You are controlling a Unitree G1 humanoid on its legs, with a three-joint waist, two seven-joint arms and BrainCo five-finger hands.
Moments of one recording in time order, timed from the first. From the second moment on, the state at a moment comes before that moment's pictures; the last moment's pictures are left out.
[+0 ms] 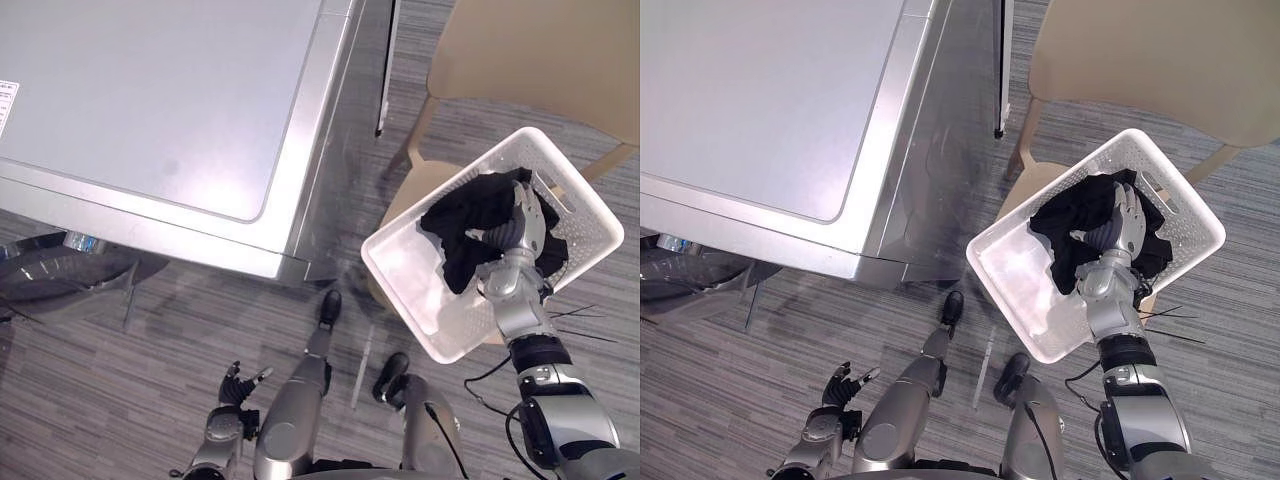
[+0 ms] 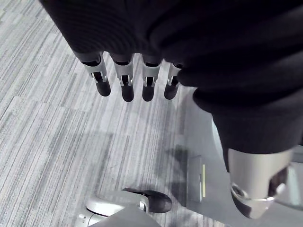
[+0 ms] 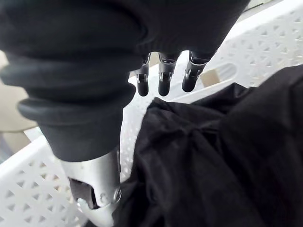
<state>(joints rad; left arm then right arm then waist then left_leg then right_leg) 0.01 0.13 -0.05 0.87 -0.07 -0.10 0.22 -0.55 -0.40 -0.03 0.70 -0.52 0.05 -0.50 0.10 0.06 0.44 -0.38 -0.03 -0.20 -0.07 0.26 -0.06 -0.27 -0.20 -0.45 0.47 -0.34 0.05</state>
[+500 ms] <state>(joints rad) -0.02 0.11 -0.05 0.82 -0.08 -0.12 0.22 -0.77 -0.52 0.18 1.03 -0.48 0.05 -0.38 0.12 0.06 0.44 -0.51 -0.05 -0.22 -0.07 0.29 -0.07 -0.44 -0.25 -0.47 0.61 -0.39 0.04</state>
